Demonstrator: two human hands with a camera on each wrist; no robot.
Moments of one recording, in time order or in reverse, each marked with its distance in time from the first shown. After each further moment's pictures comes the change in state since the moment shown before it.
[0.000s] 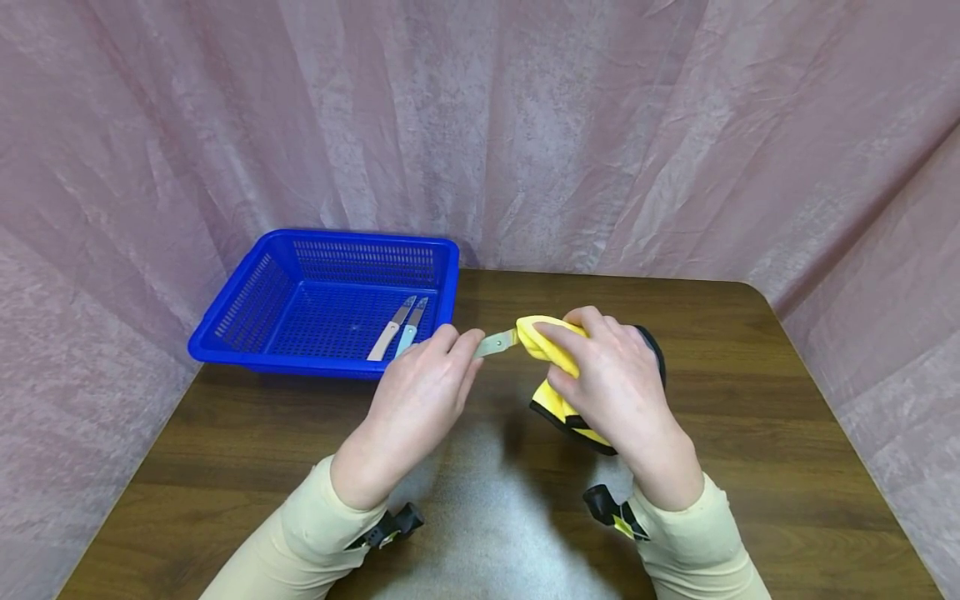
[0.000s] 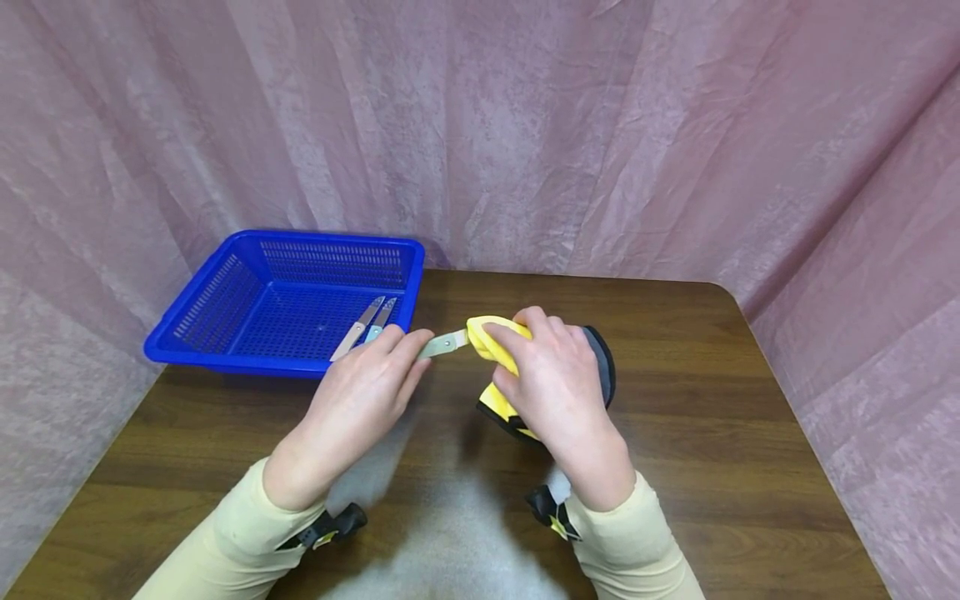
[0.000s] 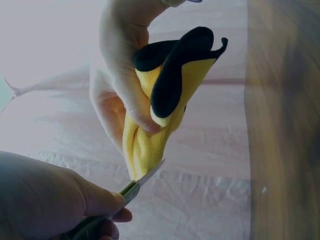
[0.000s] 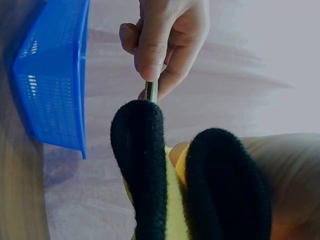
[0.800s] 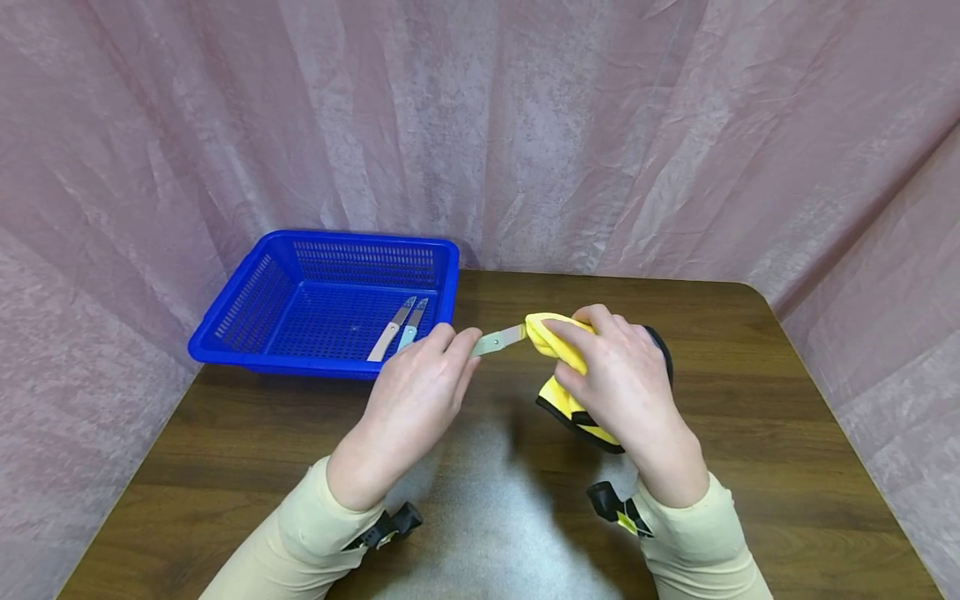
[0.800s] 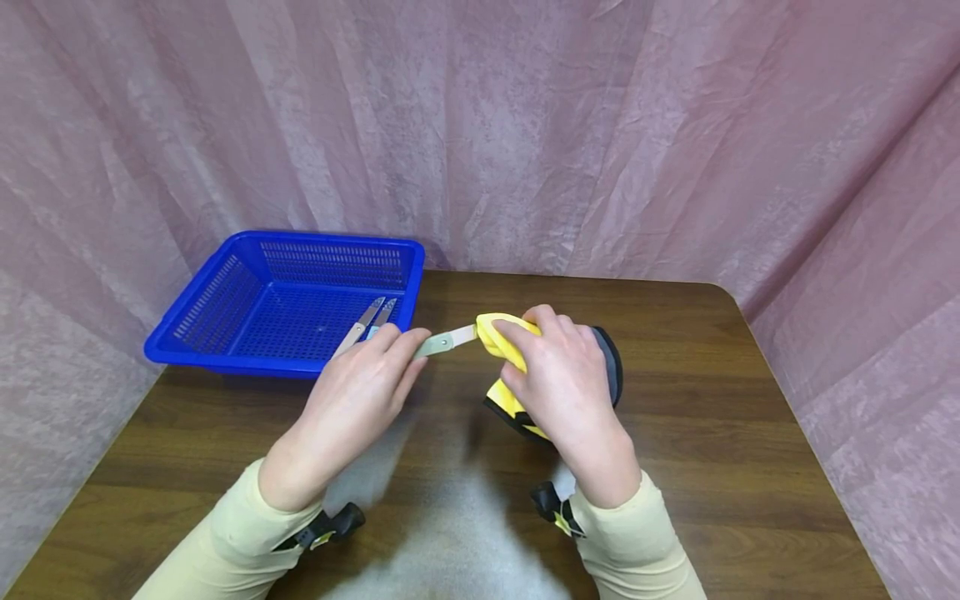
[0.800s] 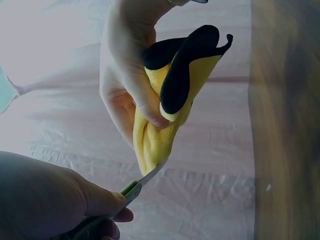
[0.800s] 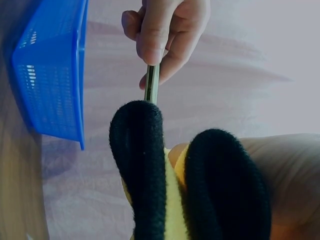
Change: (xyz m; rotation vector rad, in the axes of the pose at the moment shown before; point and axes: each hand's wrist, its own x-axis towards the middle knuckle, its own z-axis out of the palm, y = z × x) left_hand 0.000 -0.001 -0.005 -0.013 -0.005 -0.022; right_hand 0.001 0.007 -0.003 0.000 -0.014 0.033
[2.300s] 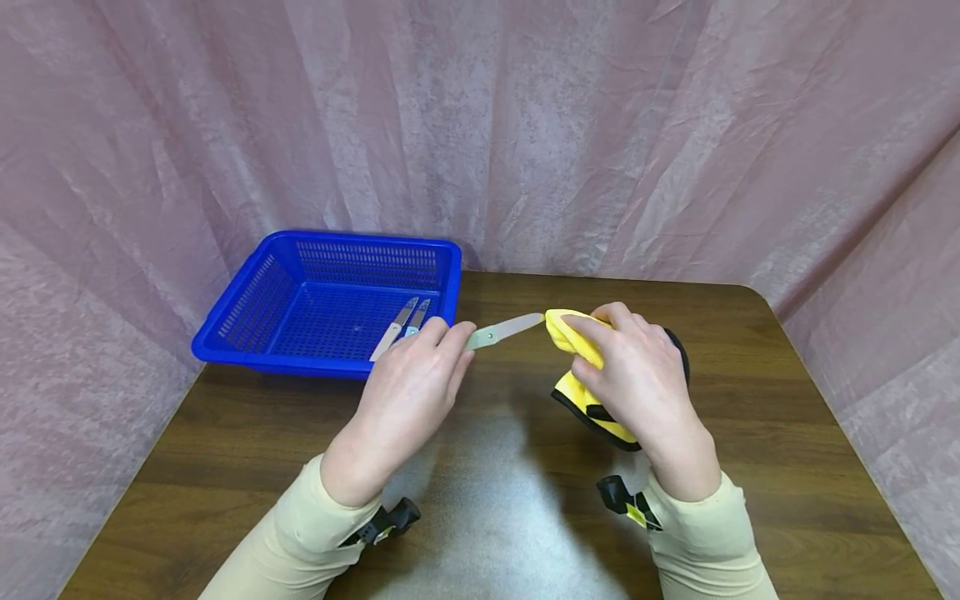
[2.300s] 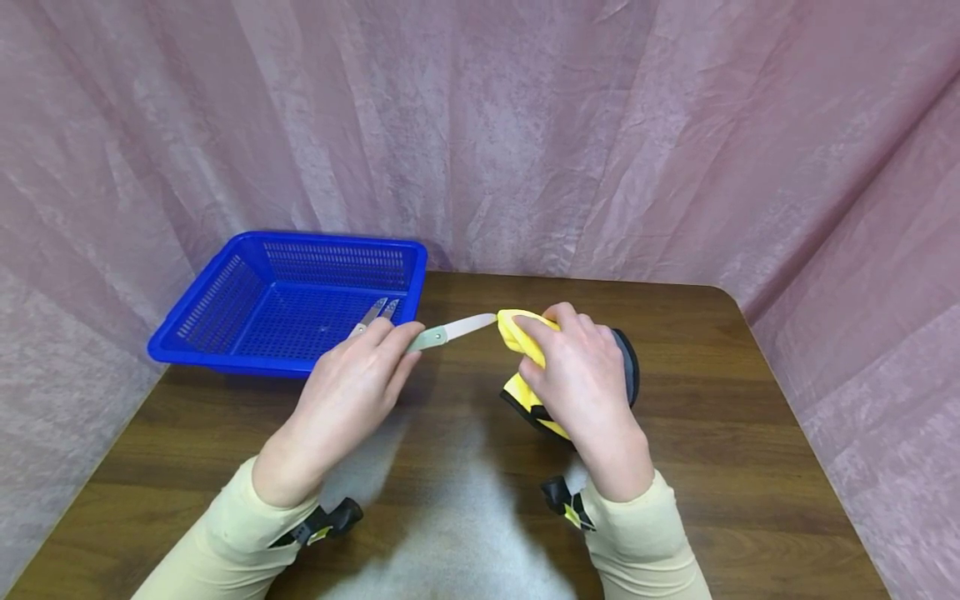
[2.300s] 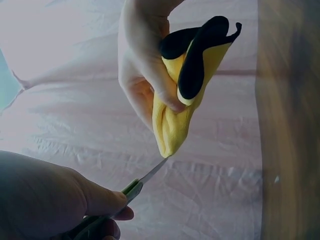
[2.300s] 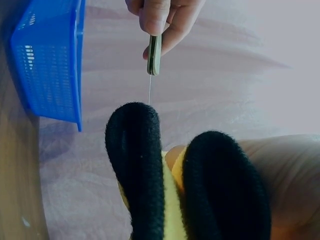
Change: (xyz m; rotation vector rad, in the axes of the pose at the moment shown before) left_hand 0.000 -0.008 -0.005 0.001 0.040 -0.002; right_hand 0.000 0.014 -0.005 0.004 -0.024 0.084
